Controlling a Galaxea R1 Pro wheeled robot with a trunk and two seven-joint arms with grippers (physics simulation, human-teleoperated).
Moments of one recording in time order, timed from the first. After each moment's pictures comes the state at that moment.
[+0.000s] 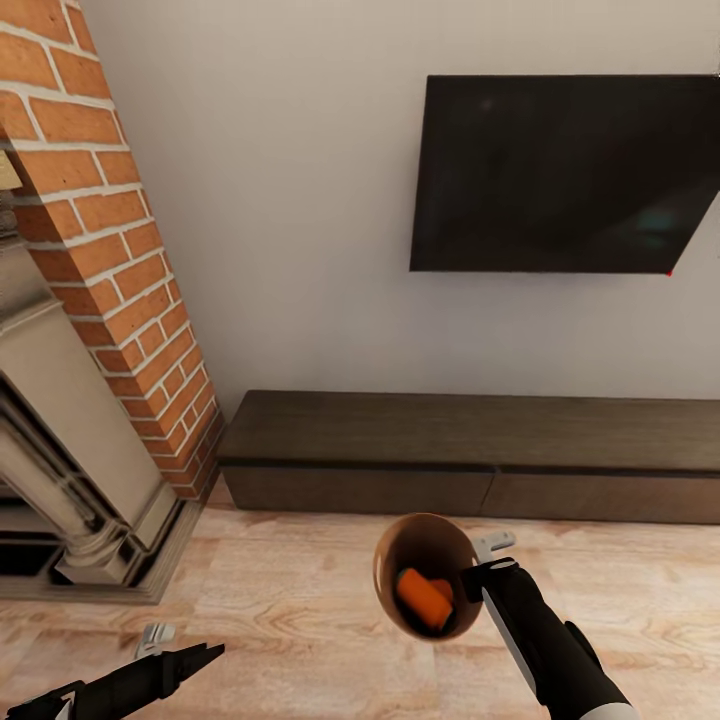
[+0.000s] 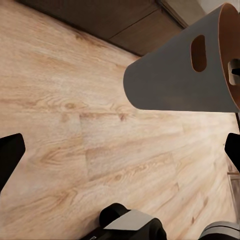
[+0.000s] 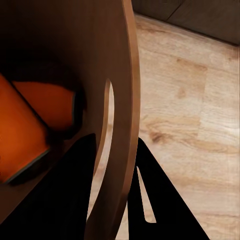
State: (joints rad) left arm -0.43 0.31 0.31 -0.31 0.06 0.13 -1.24; right arm -0.42 -0.04 0.18 -1.04 0.07 0.76 -0.11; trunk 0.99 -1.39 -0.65
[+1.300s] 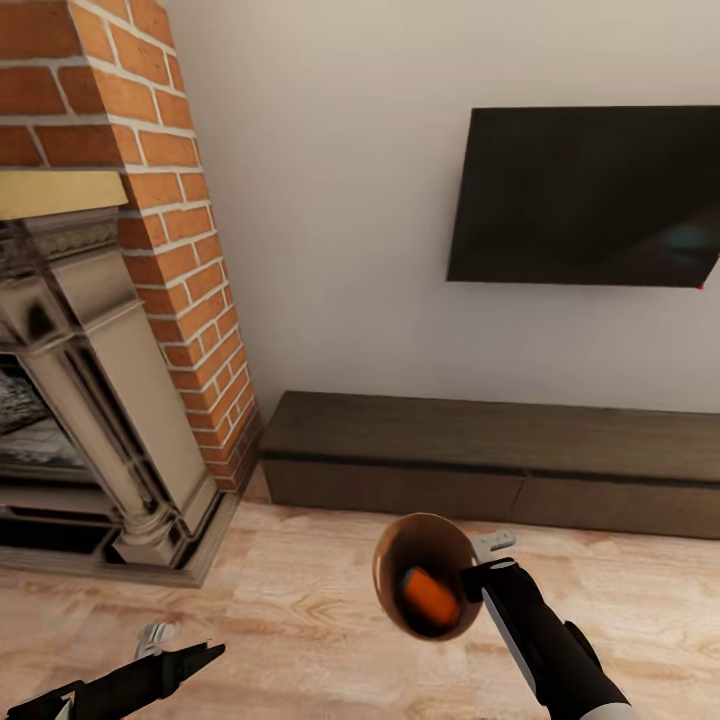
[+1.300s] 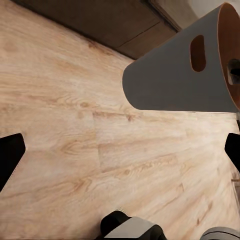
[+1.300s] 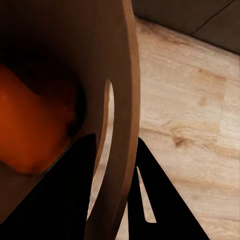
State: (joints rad) left arm -0.43 0.31 0.31 -0.31 0.06 0.13 -1.25; right arm -0.42 -0.04 0.18 -1.04 0.07 0.75 -0.11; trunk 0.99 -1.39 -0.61
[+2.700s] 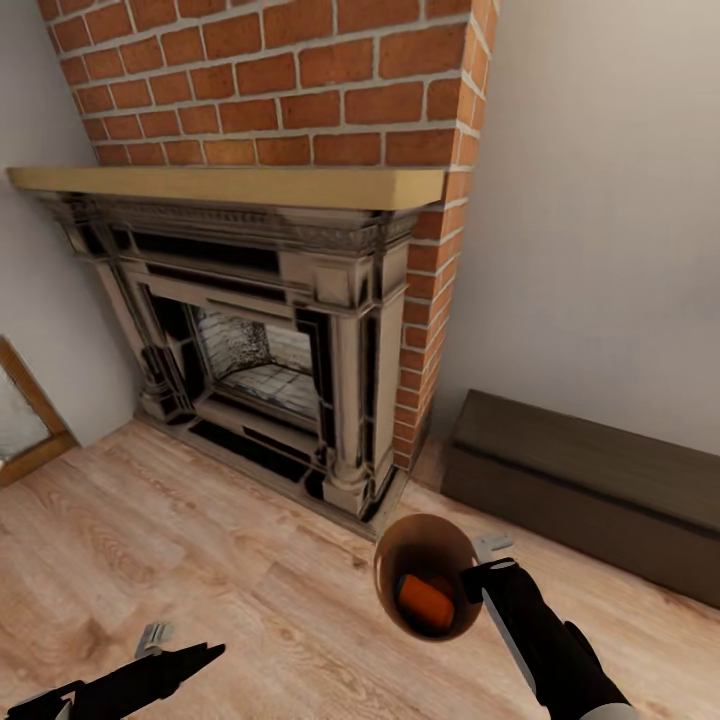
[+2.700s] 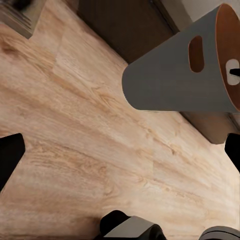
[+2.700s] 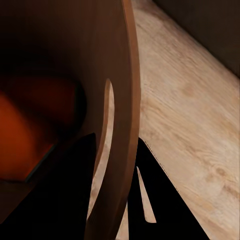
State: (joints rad) left arm -0.43 0.31 0.31 -0.31 0.06 0.13 -1.25; right arm -0.42 -0.04 0.18 -1.03 0.08 0.76 -0.11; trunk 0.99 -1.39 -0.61
